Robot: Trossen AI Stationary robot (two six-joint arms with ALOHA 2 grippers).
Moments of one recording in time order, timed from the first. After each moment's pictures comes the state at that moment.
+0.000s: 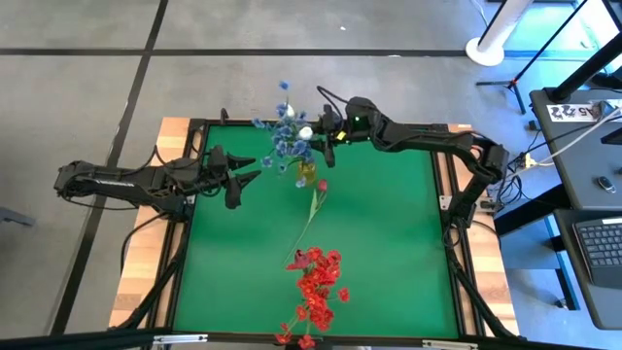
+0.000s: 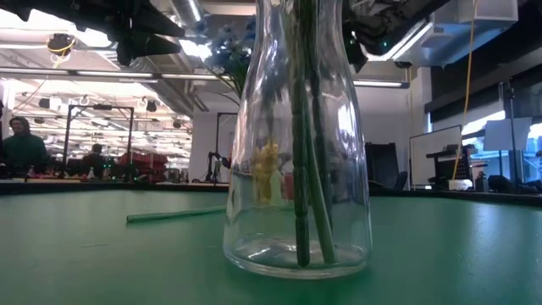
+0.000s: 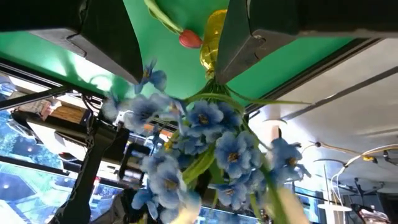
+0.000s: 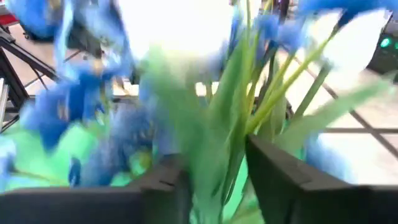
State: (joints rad) left arm 0.00 0.64 0.49 -0.02 -0.46 -0.25; right arm -0.45 1.73 1.24 0.27 -0.49 -0.13
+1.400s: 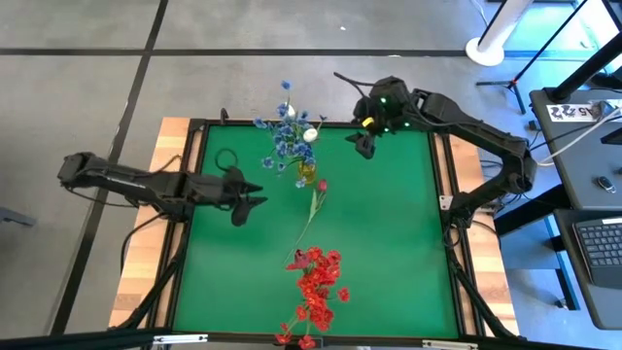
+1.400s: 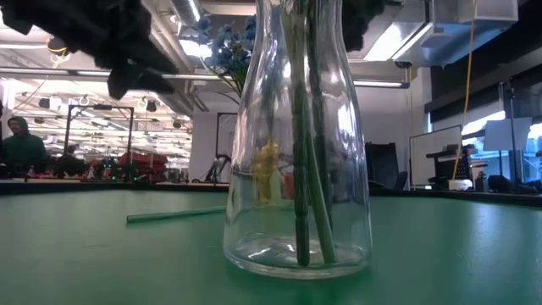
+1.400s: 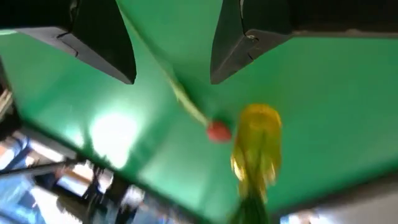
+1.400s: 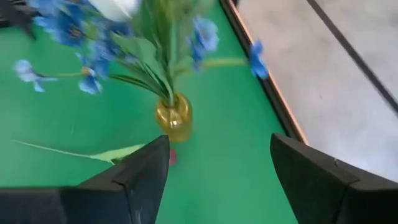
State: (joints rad) left arm -0.09 0.78 0.46 -0.15 -0.35 -0.55; right arm -0.44 1.50 1.63 -0.89 -0.10 -0.11
